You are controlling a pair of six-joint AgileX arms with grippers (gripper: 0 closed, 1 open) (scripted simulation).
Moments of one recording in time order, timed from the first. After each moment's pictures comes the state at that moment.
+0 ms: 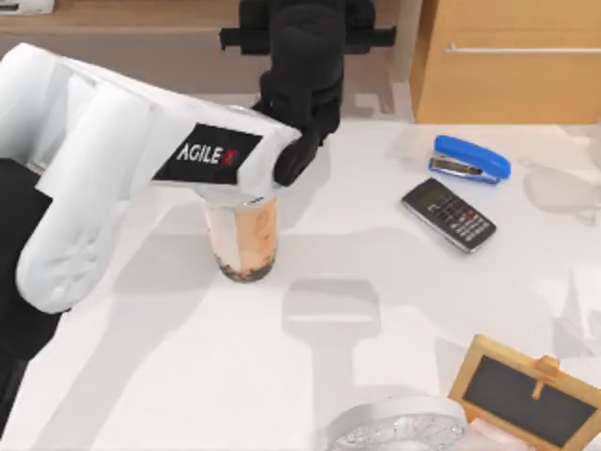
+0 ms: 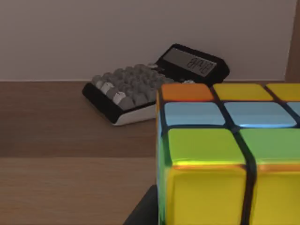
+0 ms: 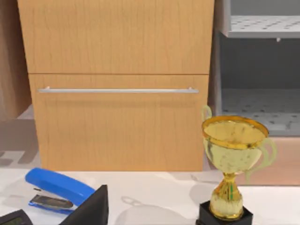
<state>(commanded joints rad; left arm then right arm) -0.61 2.38 1.58 0.81 -0.56 0.01 0.00 0.00 0.00 0.00 0.00 0.00</state>
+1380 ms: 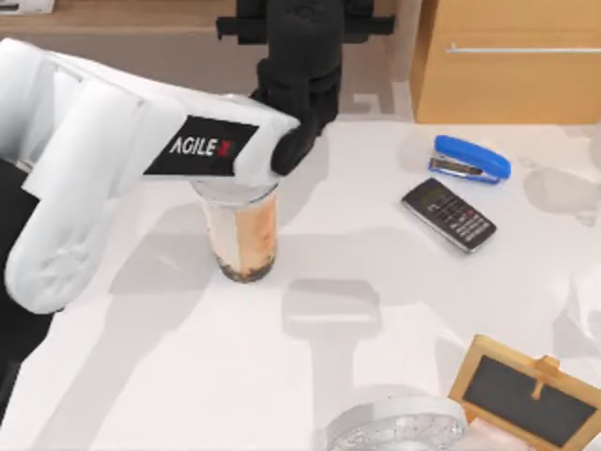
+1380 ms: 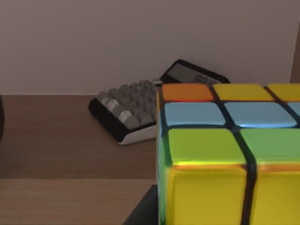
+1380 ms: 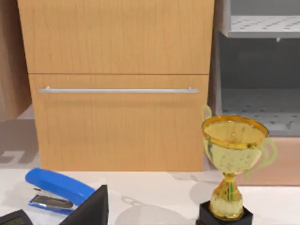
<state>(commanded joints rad) -0.61 2.36 1.58 0.78 -0.56 0.02 0.00 0.00 0.00 0.00 0.00 0.00</state>
